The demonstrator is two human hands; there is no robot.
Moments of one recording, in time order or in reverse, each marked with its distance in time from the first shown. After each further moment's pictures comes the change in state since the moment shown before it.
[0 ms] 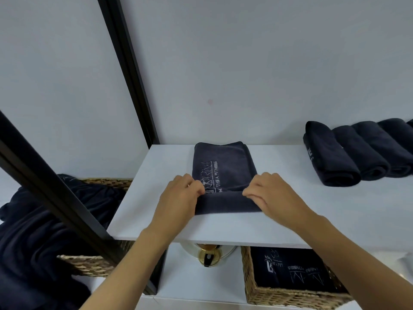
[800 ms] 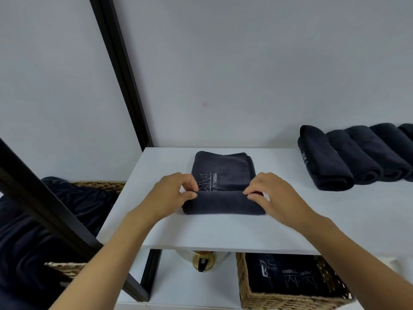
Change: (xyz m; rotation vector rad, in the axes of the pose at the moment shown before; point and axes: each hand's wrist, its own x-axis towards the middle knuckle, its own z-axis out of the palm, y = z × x) left_hand 0.032 -0.016 -0.019 -0.349 -0.264 -0.242; right_hand -0.005 0.012 -0.011 0.303 -0.046 0.198
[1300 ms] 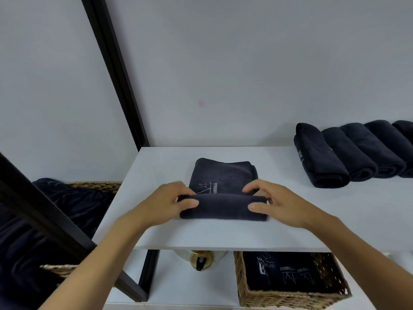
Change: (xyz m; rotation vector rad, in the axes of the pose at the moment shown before) left_hand -0.010 0.003 -0.002 0.010 -0.148 0.117; right_hand -0.011 -0.002 -0.016 0.453 -0.279 0.287
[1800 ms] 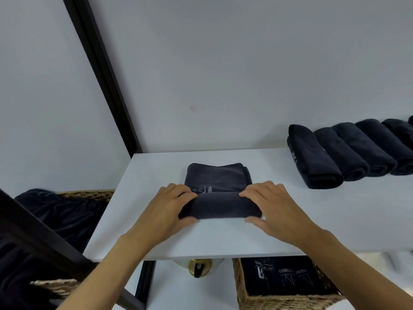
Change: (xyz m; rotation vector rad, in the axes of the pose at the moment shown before) left_hand 0.005 -0.017 0.025 0.463 0.214 0.307; right_hand -0.004 0.021 0.015 -0.791 0.237 -0.240
